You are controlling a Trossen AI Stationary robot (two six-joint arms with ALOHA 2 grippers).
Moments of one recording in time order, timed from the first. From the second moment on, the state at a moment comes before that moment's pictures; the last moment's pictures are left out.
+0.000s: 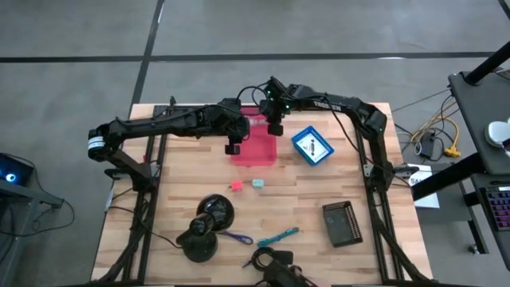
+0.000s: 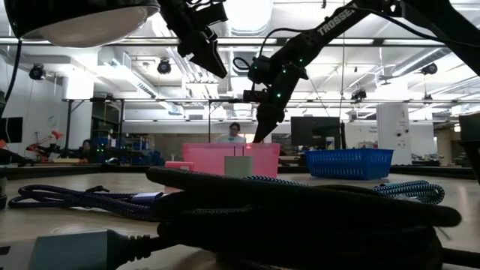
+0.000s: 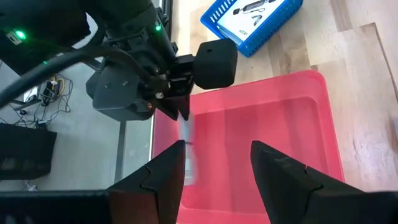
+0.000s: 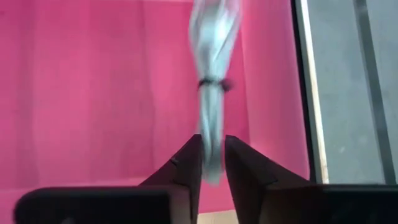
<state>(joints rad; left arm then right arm) 0.27 1.48 1.33 -0.56 -0.22 0.53 -0.59 2.08 1.67 -0.66 -0.13 -0.50</state>
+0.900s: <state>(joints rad) 0.27 1.48 1.33 -0.56 -0.22 0.53 -0.33 1.72 1.59 -1.15 -0.11 -0.31</state>
